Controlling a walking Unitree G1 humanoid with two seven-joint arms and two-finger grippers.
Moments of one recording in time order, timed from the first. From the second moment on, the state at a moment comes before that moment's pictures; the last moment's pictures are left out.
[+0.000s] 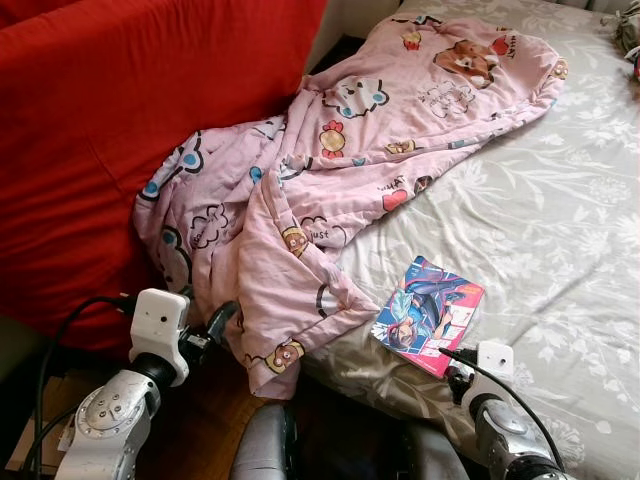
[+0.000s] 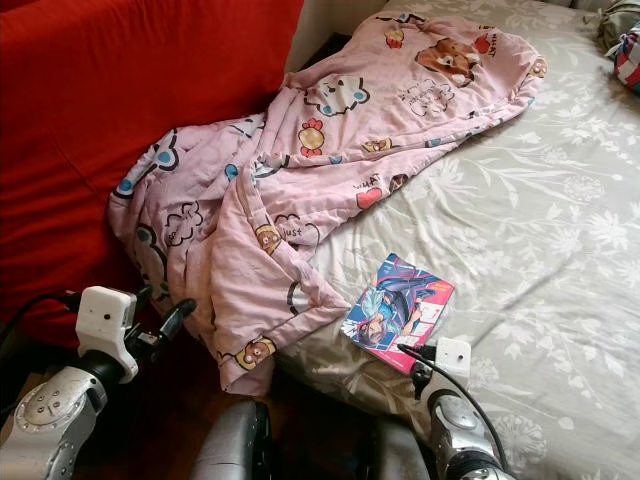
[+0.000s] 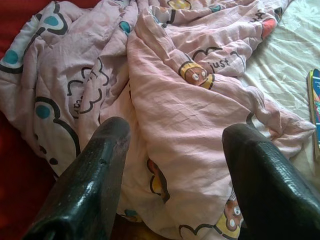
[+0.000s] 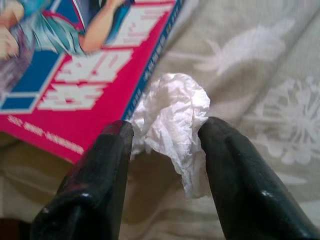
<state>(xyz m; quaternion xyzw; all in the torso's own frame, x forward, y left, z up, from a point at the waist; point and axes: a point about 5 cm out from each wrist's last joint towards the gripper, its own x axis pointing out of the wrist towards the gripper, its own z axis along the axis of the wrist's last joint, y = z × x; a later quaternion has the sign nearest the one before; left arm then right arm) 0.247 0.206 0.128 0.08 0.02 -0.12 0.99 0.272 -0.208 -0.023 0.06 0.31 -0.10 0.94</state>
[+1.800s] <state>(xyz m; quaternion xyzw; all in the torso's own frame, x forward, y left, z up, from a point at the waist) 0.265 0.223 0.056 0.00 0.06 0.01 1.00 0.268 -0.206 0.006 0.06 0.12 -0.02 0.99</state>
